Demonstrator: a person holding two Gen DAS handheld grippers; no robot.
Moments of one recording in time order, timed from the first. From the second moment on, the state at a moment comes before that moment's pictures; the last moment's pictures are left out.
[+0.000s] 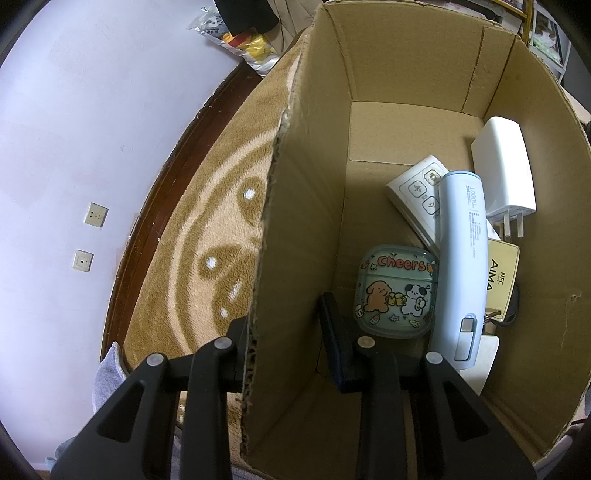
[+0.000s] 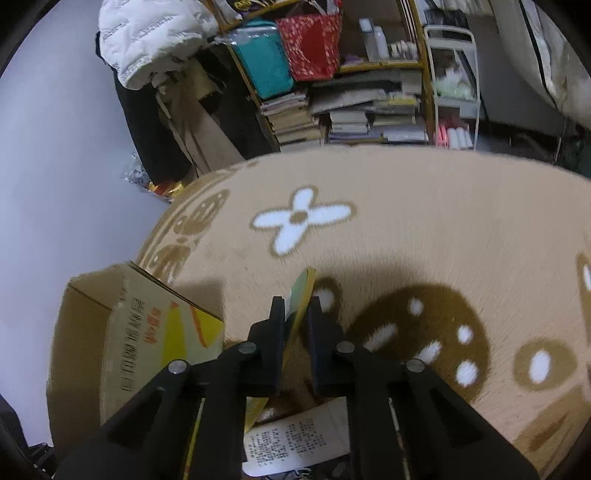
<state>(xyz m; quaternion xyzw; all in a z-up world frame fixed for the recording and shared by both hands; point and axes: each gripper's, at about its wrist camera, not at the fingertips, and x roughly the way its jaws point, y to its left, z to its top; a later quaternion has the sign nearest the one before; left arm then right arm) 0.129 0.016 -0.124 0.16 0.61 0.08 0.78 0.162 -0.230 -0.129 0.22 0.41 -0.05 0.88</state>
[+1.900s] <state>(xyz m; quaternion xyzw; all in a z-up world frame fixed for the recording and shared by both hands) 0.128 0.008 -0.126 0.17 0.60 0.08 0.77 0.109 -0.124 -0.010 0.13 0.30 0.08 0.94</state>
